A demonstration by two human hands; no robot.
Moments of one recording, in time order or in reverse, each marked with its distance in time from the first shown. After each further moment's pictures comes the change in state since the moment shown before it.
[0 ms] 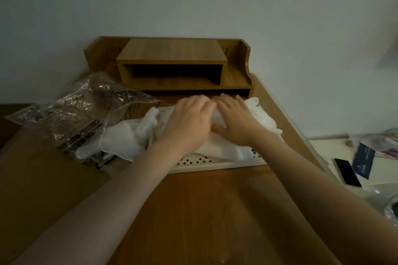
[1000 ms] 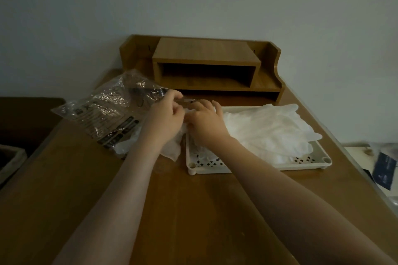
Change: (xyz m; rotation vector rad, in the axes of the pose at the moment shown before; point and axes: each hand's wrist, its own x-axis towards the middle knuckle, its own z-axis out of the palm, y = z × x) left_hand -0.043 -0.105 -0.021 -0.548 0.091 -0.547; right_hand 0.063 -0.129 0.041 -0.012 0.071 -0.042
